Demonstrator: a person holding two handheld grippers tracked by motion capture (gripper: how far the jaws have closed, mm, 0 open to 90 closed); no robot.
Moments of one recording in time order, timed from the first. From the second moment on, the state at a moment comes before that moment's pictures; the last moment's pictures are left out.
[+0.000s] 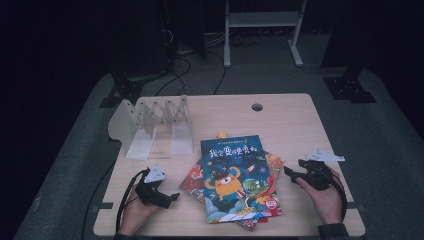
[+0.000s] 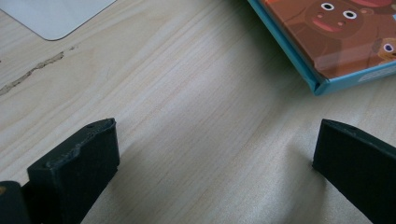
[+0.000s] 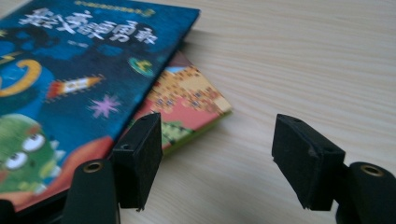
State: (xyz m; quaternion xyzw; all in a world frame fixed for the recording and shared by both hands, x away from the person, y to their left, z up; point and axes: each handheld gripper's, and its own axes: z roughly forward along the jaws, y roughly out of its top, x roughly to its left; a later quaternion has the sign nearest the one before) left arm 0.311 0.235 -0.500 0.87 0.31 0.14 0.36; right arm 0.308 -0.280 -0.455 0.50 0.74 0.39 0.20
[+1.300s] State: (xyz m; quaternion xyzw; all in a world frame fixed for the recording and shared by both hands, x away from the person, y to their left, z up) left arm 0.310 0.238 -0.484 0.86 0.30 0.13 0.39; right arm 0.369 -0.206 -0.464 0.46 0.79 0.39 0.10
